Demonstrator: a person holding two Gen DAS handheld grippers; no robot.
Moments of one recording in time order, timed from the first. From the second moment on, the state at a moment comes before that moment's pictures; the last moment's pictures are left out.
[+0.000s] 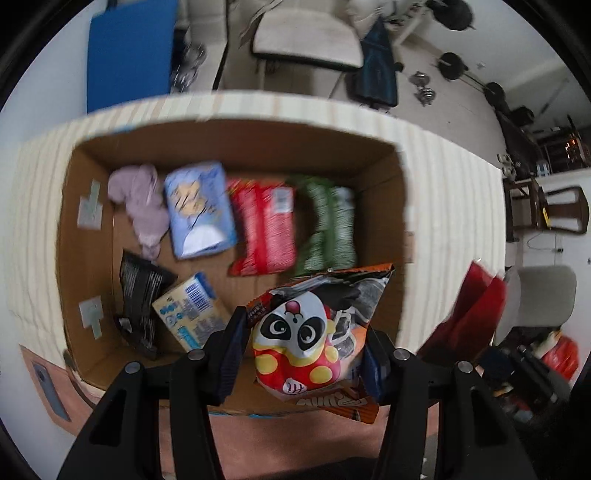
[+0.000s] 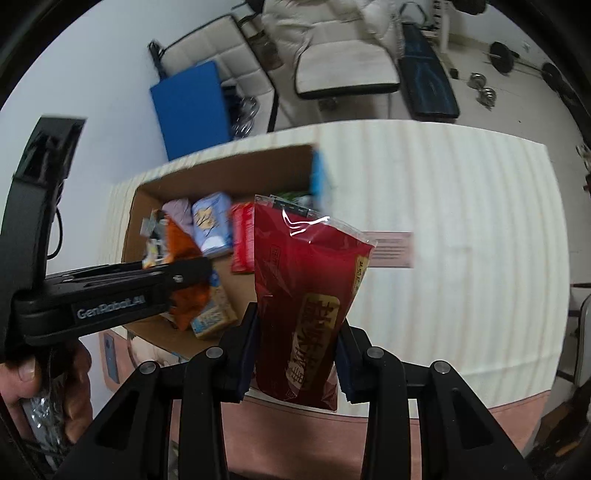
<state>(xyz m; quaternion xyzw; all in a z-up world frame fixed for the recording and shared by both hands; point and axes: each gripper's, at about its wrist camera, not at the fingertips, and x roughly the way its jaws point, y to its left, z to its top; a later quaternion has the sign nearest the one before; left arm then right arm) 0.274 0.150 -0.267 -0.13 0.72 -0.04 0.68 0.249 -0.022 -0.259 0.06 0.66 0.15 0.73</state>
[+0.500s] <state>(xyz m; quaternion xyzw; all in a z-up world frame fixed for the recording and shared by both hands) 0.283 0.167 -0.347 -0.15 0.79 -0.04 0.60 0.248 0.050 -0.363 -0.01 0.73 0.10 0.68</state>
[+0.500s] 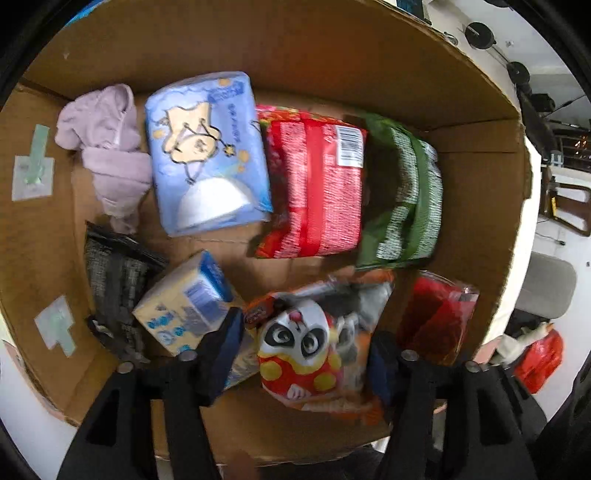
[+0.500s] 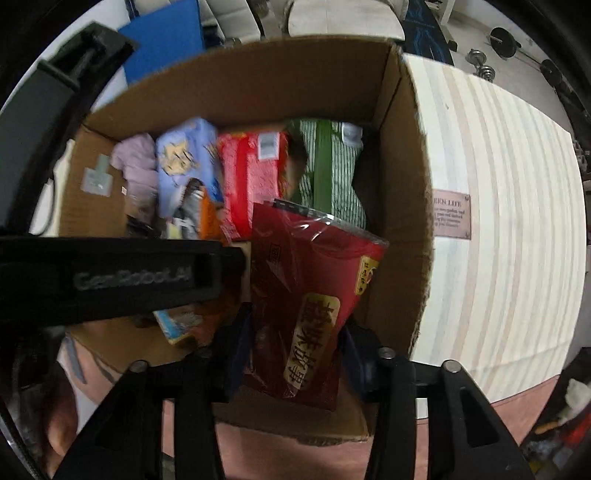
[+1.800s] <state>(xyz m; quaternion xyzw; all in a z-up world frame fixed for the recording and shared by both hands) 0.188 0.232 -0.232 -0.06 0.62 0.07 0.78 0.220 0.045 -0.298 -0.03 0.66 0.06 0.75</state>
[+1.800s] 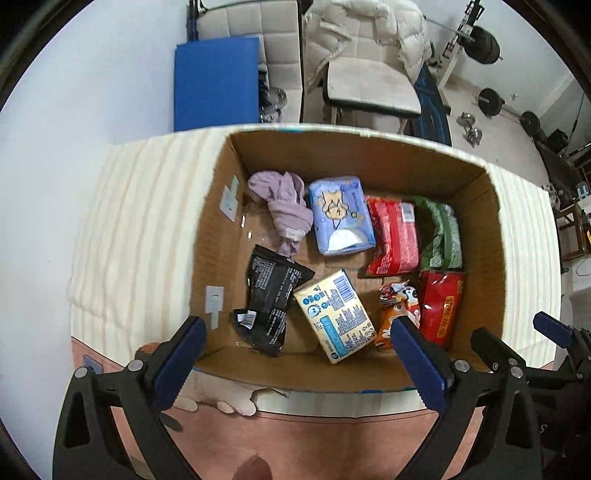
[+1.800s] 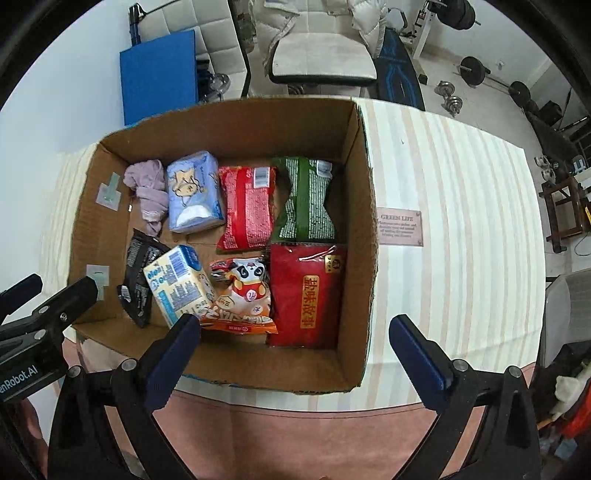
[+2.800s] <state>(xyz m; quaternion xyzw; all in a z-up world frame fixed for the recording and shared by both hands) 0.077 0.201 -0.052 -0.06 0.51 0.04 0.86 0.092 -0.002 -0.078 0.01 0.52 0.09 0.85</state>
